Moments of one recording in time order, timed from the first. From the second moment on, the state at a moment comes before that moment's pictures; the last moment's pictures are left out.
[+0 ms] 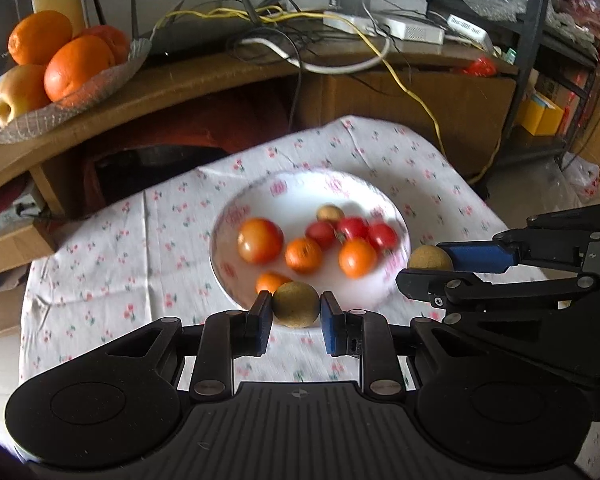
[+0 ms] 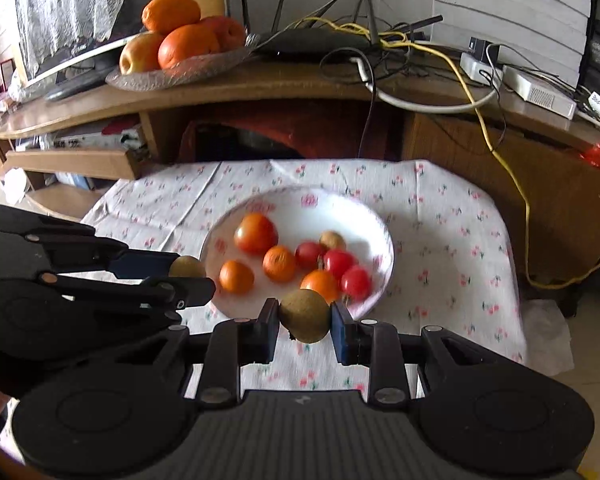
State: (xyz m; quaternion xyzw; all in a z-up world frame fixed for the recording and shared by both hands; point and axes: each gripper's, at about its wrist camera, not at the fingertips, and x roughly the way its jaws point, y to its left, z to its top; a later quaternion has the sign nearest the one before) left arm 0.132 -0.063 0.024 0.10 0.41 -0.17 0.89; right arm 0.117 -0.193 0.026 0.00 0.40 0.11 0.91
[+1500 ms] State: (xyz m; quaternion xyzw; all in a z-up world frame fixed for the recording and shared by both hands) left arm 0.200 -0.057 -0.007 0.05 0.43 -0.15 0.89; right arm 0.195 -0.215 0.001 0.04 0.39 0.12 0.91
